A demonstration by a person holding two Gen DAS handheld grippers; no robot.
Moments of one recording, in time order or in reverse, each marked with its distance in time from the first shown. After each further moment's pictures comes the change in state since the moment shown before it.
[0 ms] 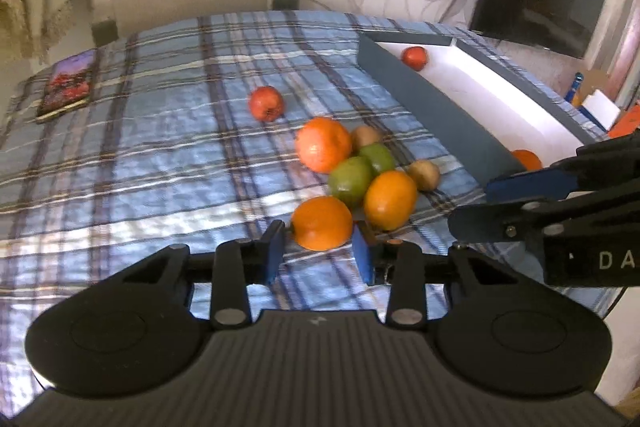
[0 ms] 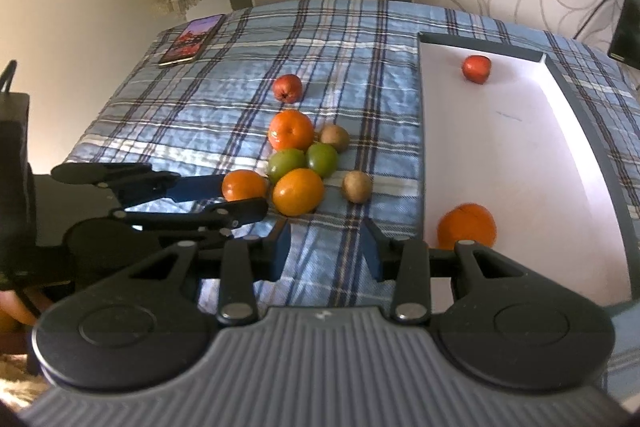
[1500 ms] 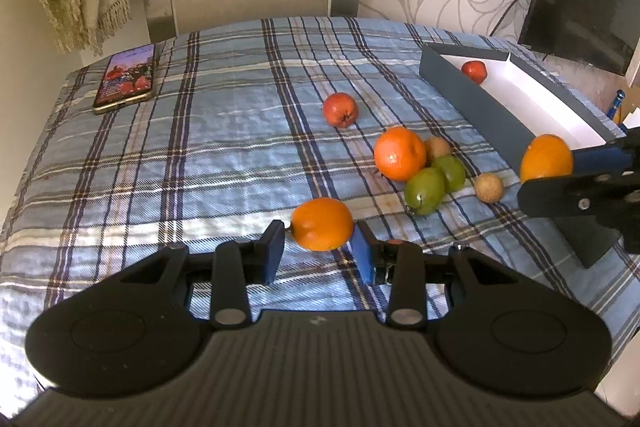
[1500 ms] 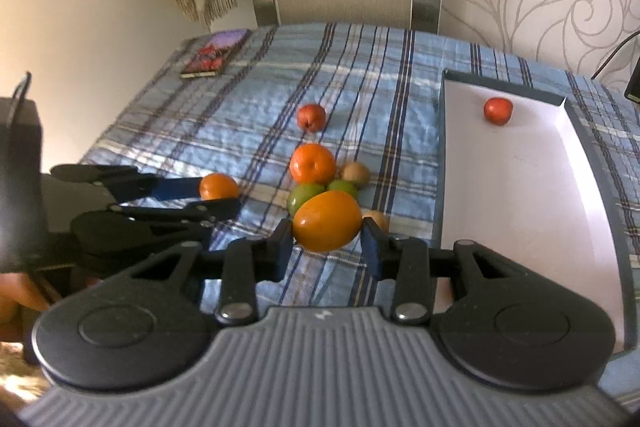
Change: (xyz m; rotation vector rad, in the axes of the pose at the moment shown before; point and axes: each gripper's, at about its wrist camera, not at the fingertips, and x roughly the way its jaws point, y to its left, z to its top) left arm -0.007 0.028 -0.001 -0.058 -0.013 0.117; right arm -0.008 0.008 0.016 -0.080 -0.051 0.037
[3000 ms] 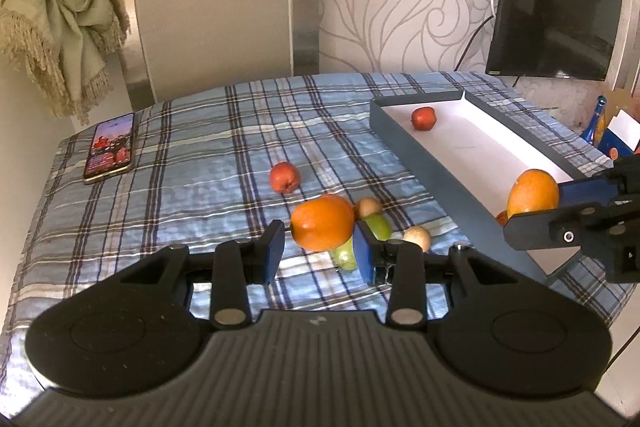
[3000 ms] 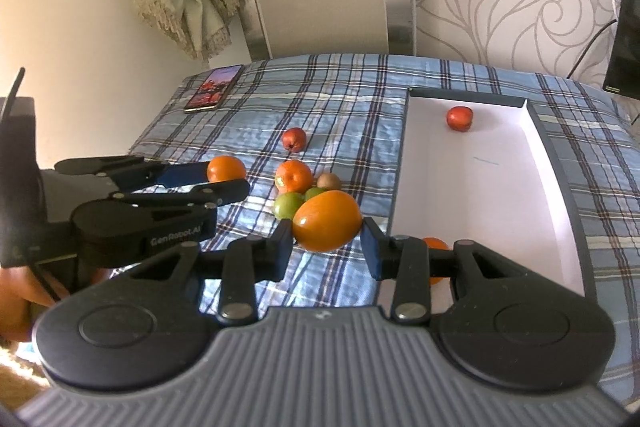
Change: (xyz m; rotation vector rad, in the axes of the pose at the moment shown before) left arm -0.040 -0.054 0.023 0.082 -0.119 -0.015; right arm -0.050 -0.033 -0.013 0.071 -0.080 0.027
